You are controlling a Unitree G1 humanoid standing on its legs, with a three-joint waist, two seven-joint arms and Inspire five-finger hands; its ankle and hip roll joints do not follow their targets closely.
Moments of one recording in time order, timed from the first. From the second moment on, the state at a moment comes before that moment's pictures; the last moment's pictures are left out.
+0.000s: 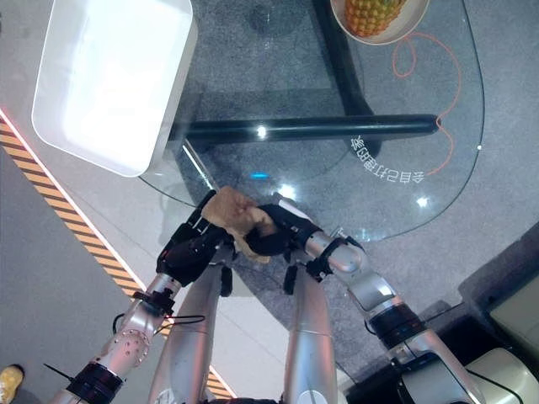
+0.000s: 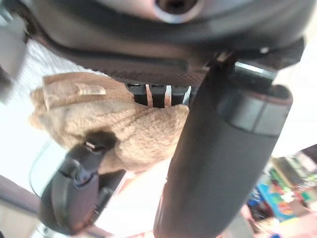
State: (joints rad) left arm -0.14 0.40 -0.43 0.21 -1.22 -0.18 -0.25; right arm -0.49 -0.60 0.51 0.22 0.21 0.03 0.33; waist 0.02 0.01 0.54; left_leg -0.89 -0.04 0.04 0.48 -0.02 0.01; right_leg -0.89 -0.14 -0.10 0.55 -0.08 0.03
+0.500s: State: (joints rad) left arm -0.15 0.41 -0.45 0.23 -1.20 -0.12 -0.04; right arm -0.49 -0.60 0.59 0.22 0.20 0.03 0.39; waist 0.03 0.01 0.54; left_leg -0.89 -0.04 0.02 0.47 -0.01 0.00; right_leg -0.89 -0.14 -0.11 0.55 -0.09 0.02
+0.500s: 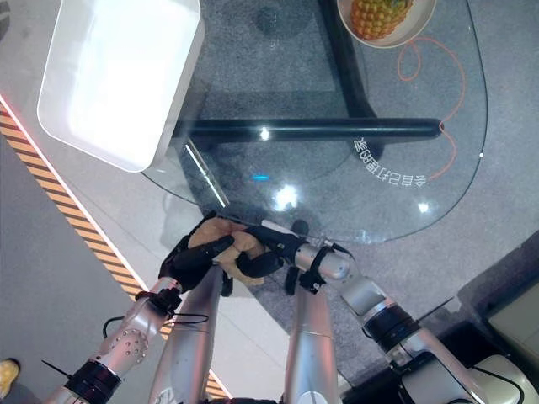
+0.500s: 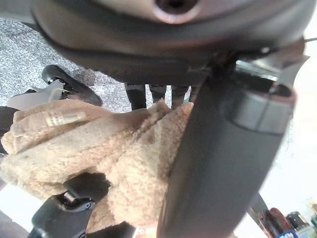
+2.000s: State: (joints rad) left arm -0.22 0.33 -0.38 0.23 -1.26 -0.21 -0.01; right arm -0.35 -0.49 0.58 0.14 0.20 -0.10 0.06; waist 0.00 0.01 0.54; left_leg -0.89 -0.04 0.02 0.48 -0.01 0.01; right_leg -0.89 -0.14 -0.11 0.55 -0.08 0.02
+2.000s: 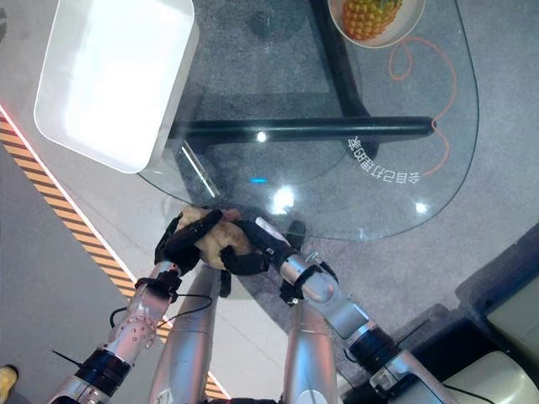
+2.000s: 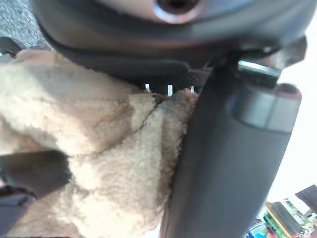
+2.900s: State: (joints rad) left arm -0.22 0.30 -0.37 0.23 -1.26 -0.21 -0.05; right arm -0.27 -0.44 0.52 0.11 0.18 -0.11 0.00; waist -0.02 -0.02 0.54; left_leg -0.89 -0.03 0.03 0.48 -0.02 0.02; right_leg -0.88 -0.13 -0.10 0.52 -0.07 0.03
